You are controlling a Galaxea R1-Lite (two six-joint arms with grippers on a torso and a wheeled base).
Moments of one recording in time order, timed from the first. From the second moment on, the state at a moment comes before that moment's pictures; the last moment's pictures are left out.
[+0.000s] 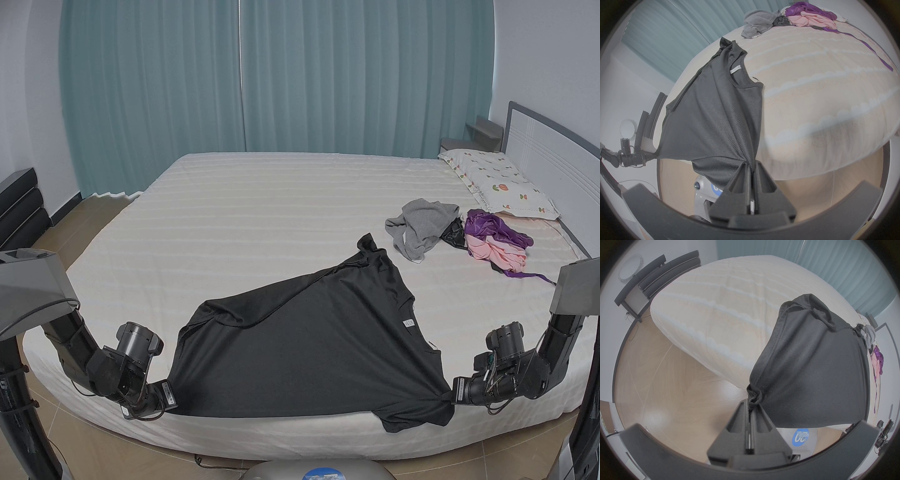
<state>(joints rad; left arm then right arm) -0.17 2.08 -0.52 -0.31 0.11 -0.65 0.13 2.19 -0.37 -0.79 0.23 0.35</state>
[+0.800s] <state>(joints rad) -0.16 1.98 -0.58 -0.32 0.03 -0.72 0.14 2.07 -0.42 -0.94 0.35 0.65</state>
